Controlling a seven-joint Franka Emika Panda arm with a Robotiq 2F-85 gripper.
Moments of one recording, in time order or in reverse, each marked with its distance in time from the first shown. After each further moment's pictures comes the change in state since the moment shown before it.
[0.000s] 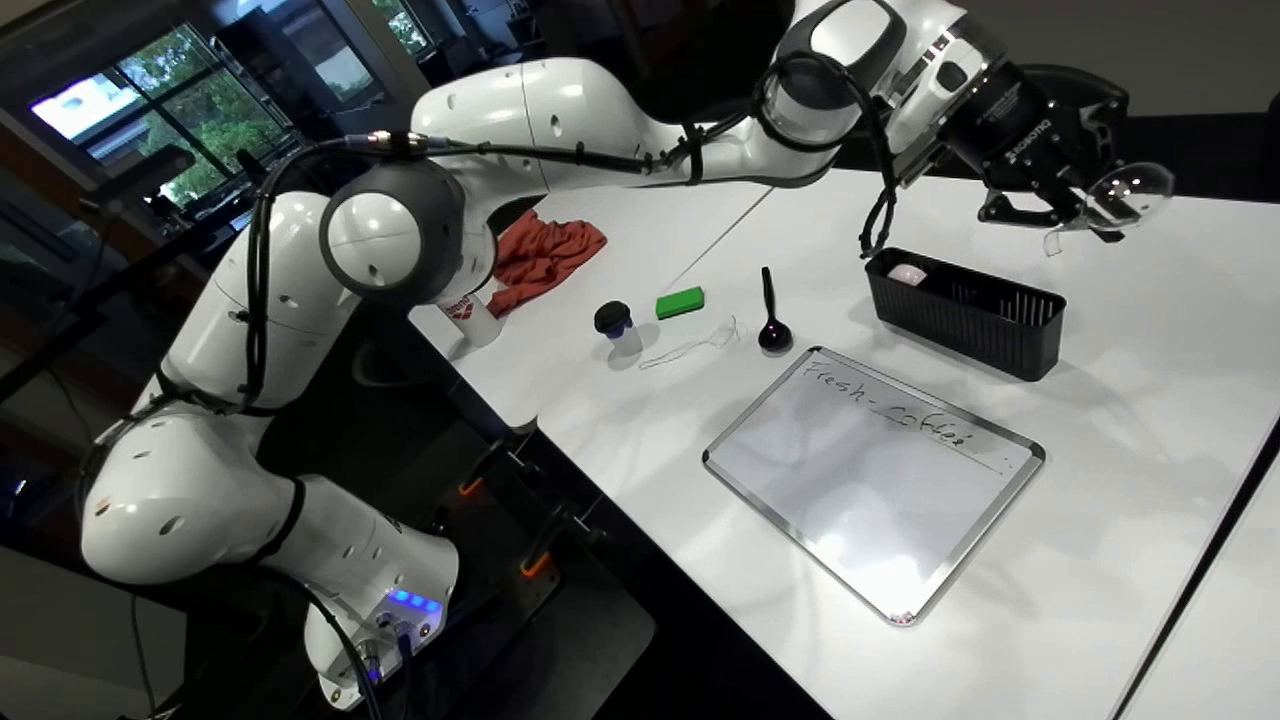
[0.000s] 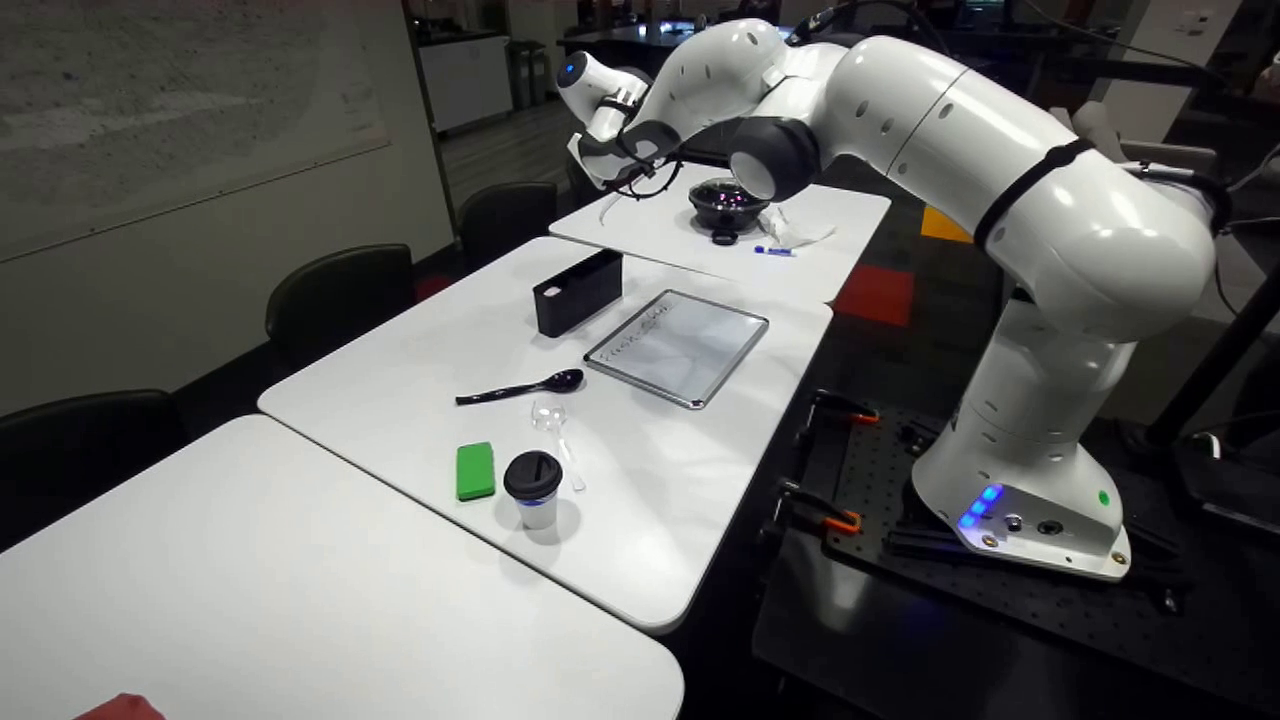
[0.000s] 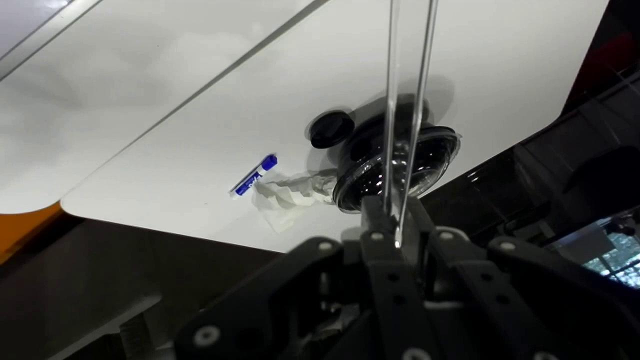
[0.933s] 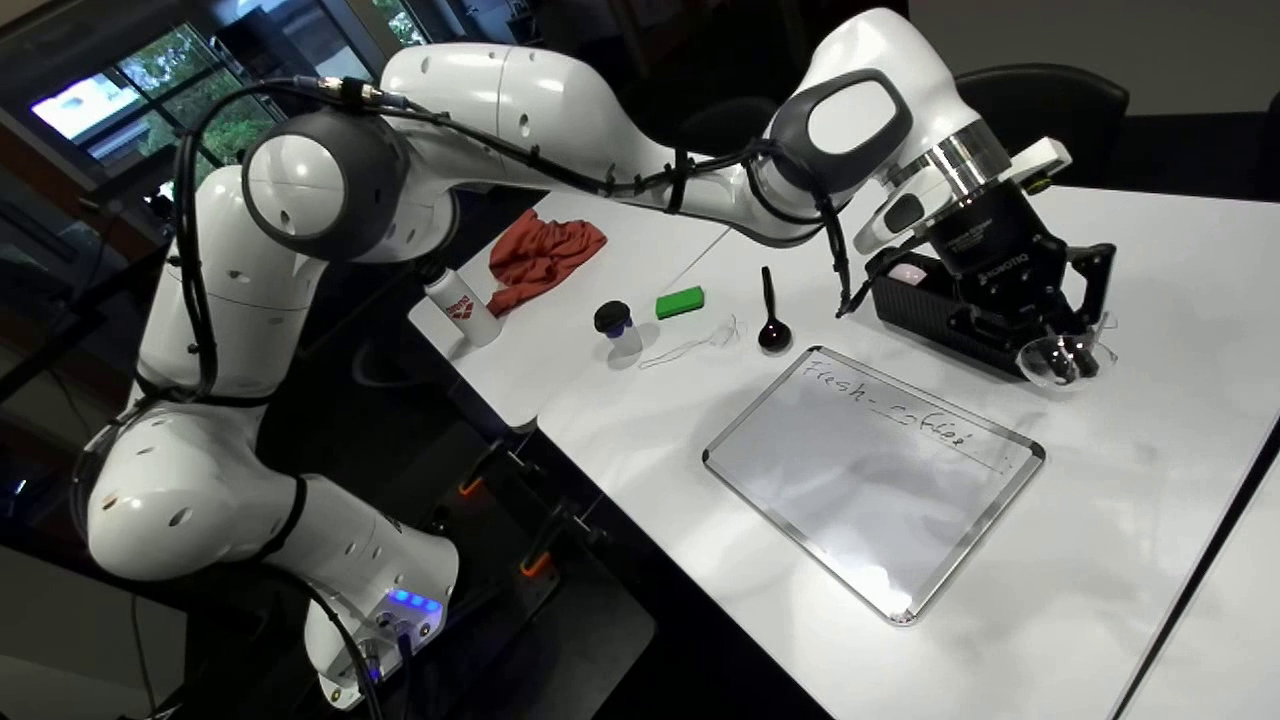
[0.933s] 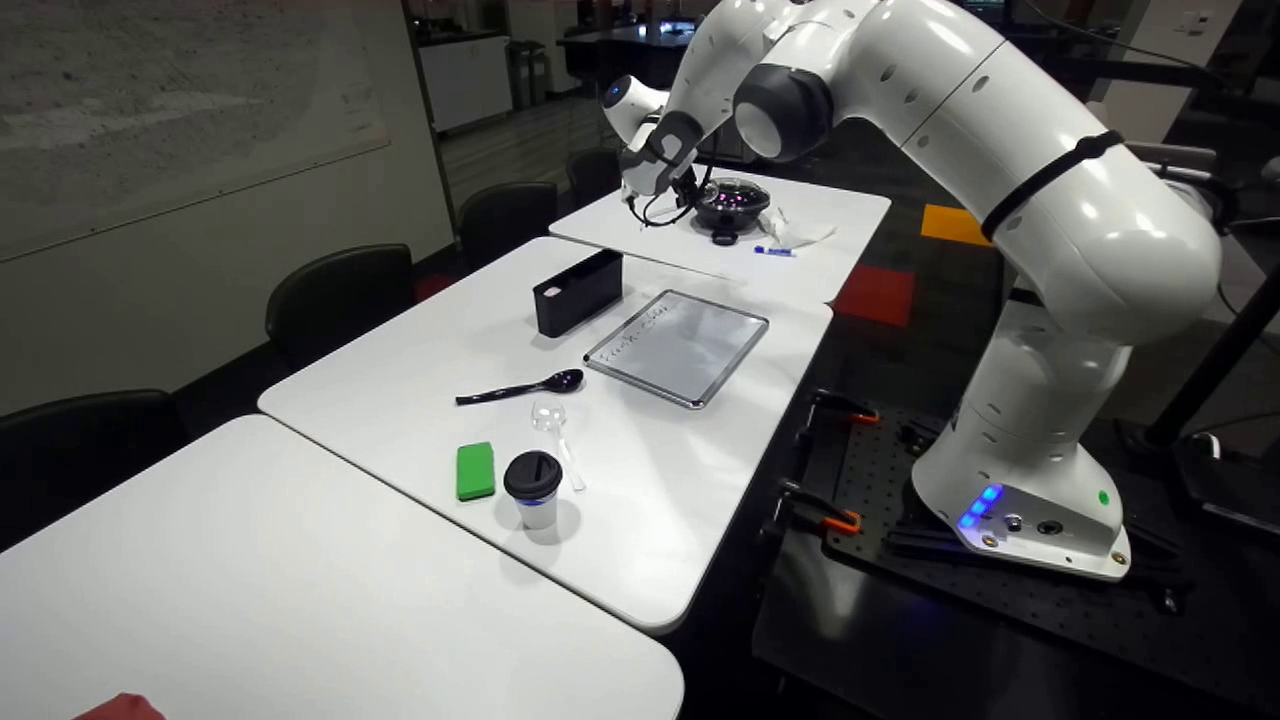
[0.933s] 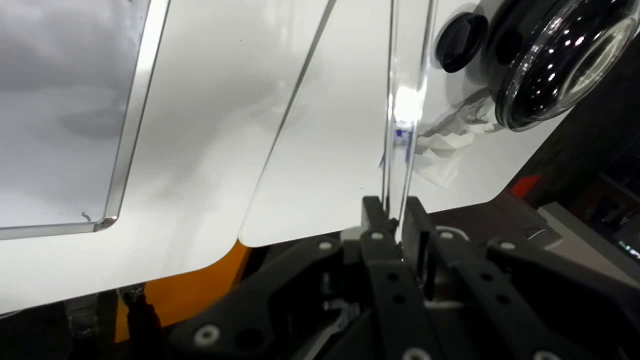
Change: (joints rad) arm 0.068 -0.162 -0.057 -0.462 0.045 0.099 0.531
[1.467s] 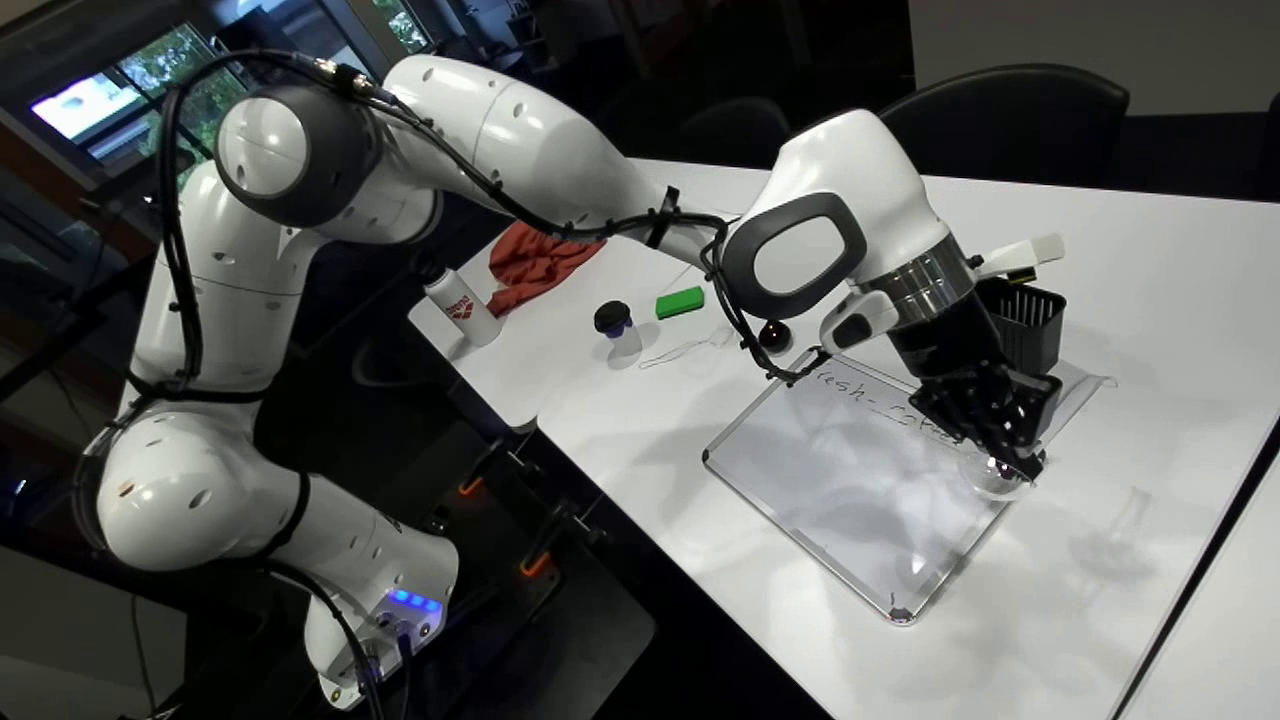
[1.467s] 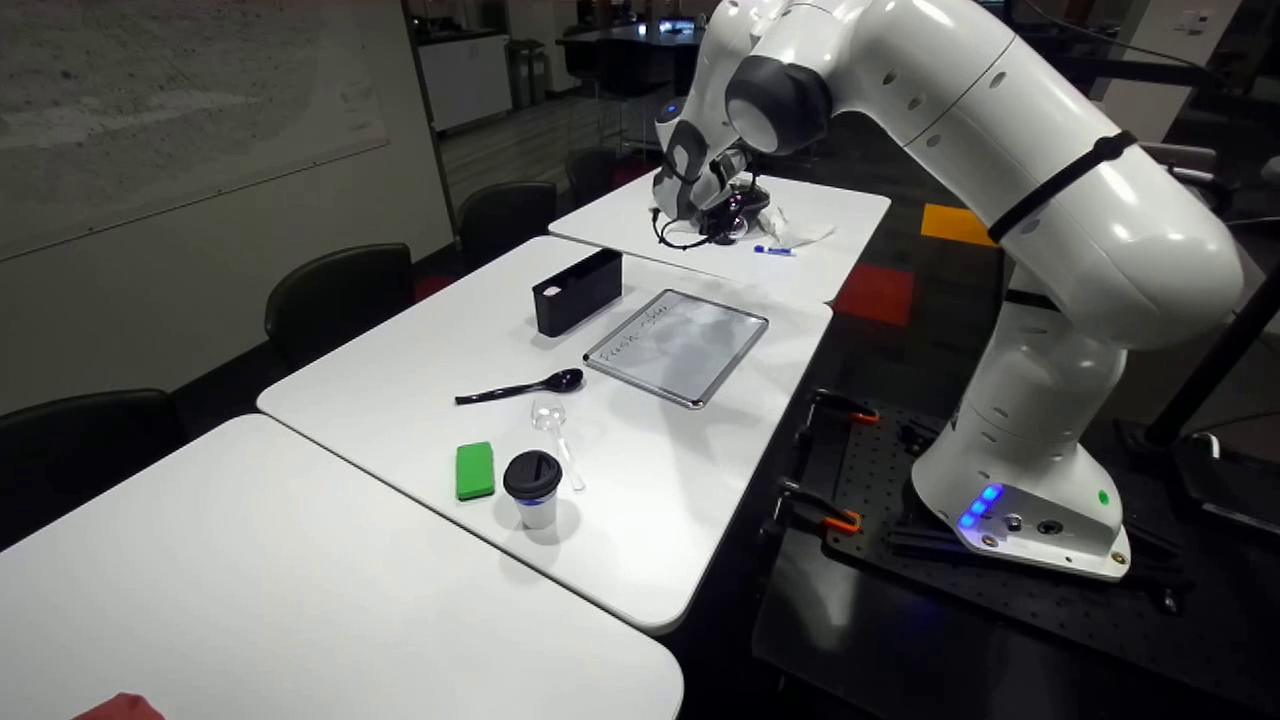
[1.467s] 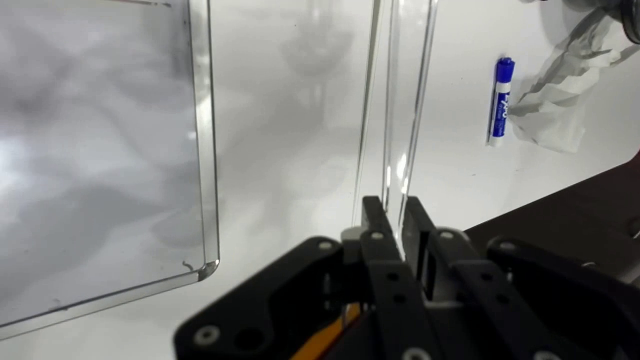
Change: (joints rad) arm 0.143 -0.031 -0.164 -0.388 0.380 0.305 0.072
